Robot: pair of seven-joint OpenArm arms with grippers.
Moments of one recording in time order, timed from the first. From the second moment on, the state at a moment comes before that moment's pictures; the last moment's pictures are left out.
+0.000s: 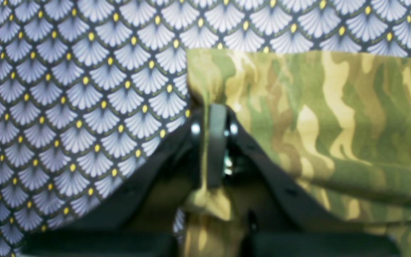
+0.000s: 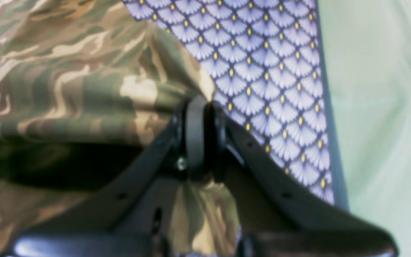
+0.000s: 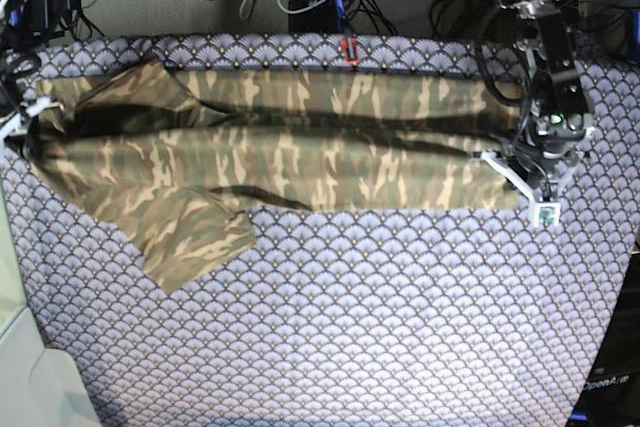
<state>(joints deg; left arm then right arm) 1.8 -7.1 -18.9 94.3 -3.8 -14.8 50.2 -16.2 21.1 40.6 86.5 17.3 40.3 -25.3</state>
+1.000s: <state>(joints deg) 6.6 -7.1 -18.9 98.1 -4.0 -15.0 50.7 -21.6 17.7 45.2 87.0 17.6 40.2 -25.4</state>
